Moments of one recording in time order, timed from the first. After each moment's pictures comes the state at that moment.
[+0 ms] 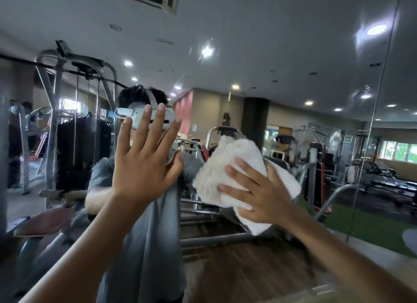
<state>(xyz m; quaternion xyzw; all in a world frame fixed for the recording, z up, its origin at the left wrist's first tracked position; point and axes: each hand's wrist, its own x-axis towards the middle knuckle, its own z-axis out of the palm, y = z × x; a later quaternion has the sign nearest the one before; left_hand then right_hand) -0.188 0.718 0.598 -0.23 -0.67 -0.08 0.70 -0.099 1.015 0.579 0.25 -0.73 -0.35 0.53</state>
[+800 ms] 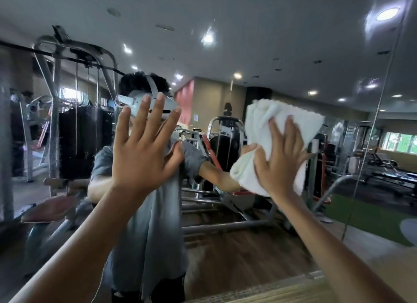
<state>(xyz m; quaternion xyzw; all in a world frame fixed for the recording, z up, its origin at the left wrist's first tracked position) -0.188 0.713 0.591 -0.24 -0.68 -0.09 0.69 -0.106 0.992 0.596 -0.06 -0.72 0.00 0.69</state>
